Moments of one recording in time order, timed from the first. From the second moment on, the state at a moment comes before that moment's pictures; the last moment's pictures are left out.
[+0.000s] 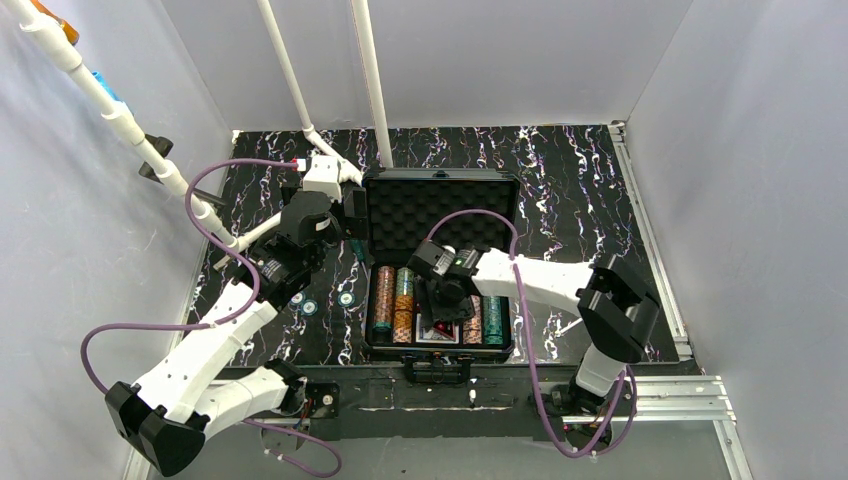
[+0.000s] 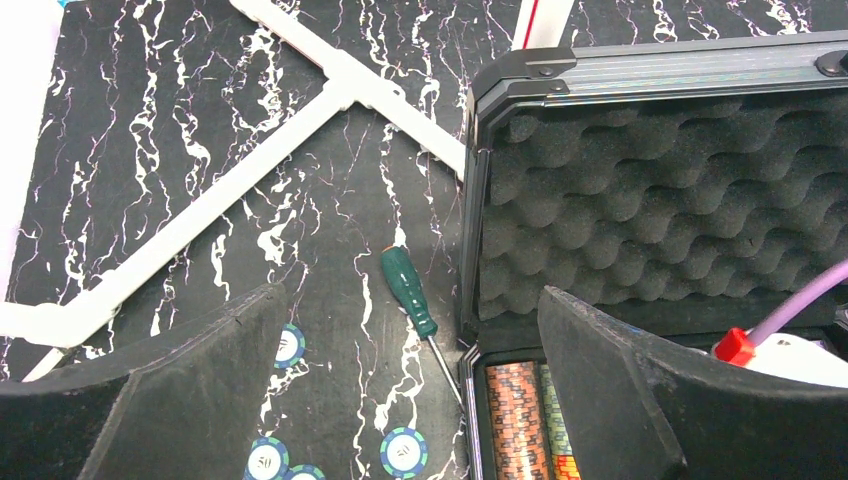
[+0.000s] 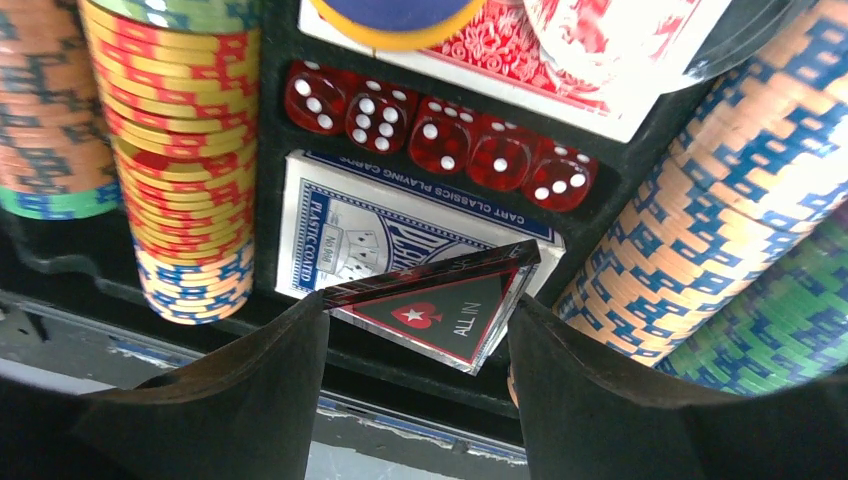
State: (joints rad) left arm -0.60 0.98 1.01 -0.44 -0.47 -0.16; right arm 1.07 1.68 1.17 -0.79 0.02 0.79
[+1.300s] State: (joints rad) left arm -0.60 1.05 1.01 -0.72 -0.50 -0.36; right arm 1.11 1.58 1.22 -0.78 0.08 0.63
